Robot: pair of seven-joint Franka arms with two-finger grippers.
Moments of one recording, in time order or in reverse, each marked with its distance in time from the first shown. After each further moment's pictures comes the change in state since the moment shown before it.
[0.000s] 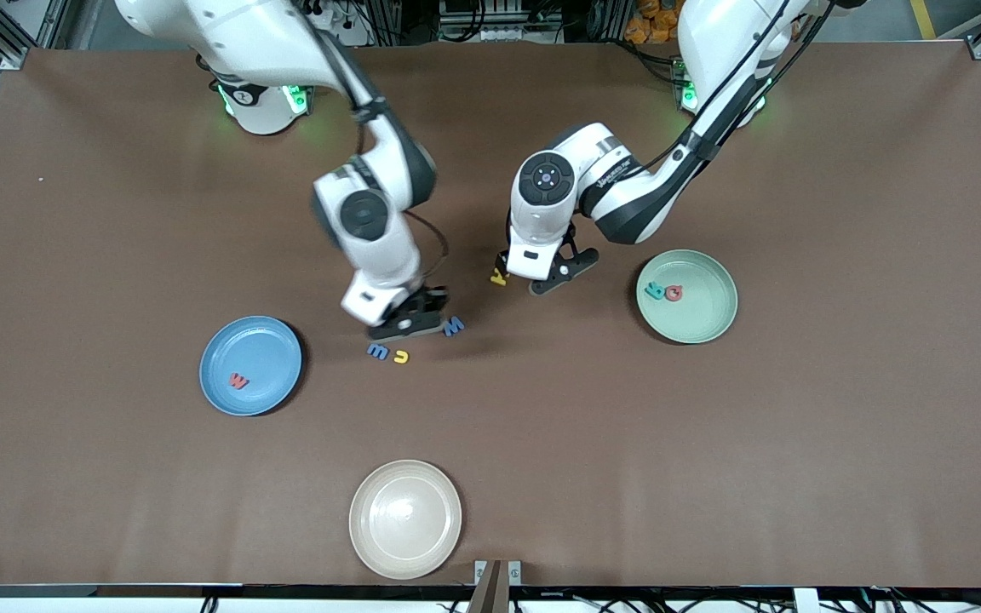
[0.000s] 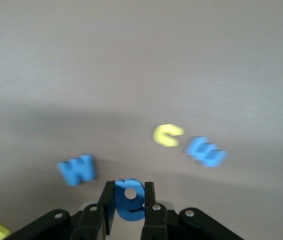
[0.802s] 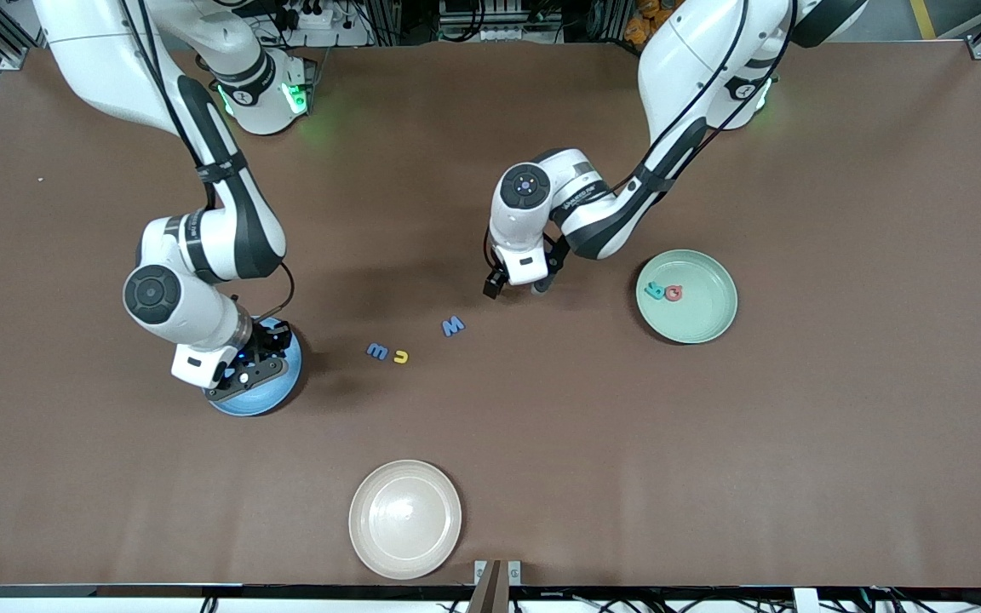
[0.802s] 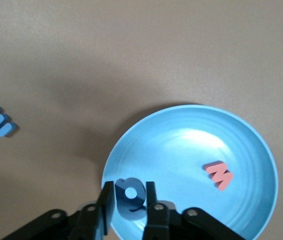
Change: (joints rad) left arm -0.131 0.153 0.090 0.003 0.113 0.254 -0.575; right arm -0.357 -0.017 0.000 -0.022 -0.004 -0.082 -0.645
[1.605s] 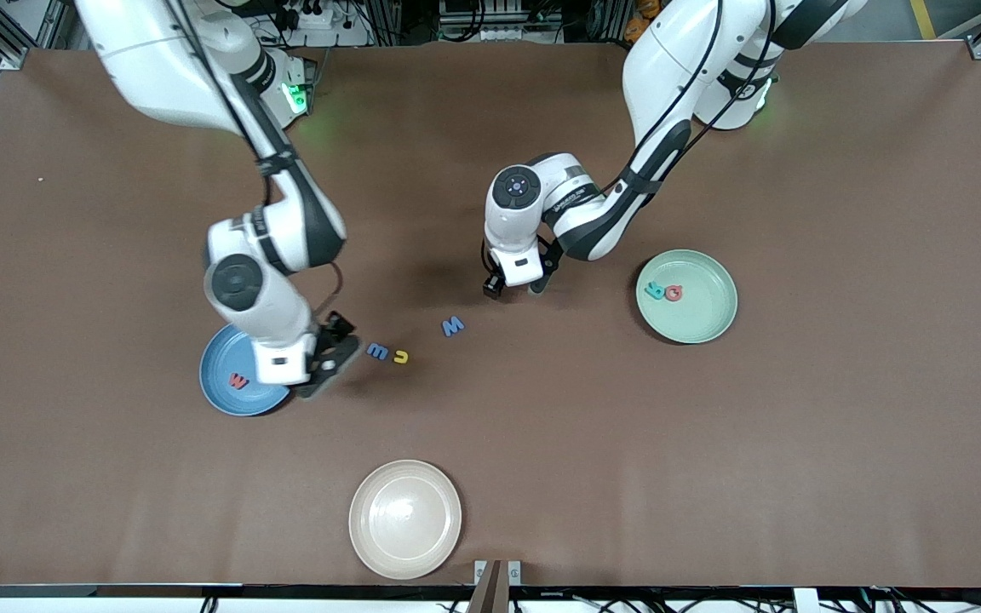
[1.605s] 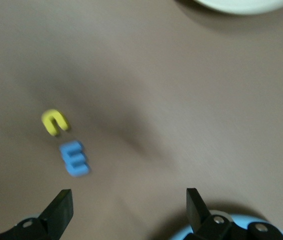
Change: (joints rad) left arm -0.072 0.019 0.063 0.020 0.000 0.027 -0.020; right arm 0.103 0.100 0.109 0.104 -0.081 0.103 -0.150
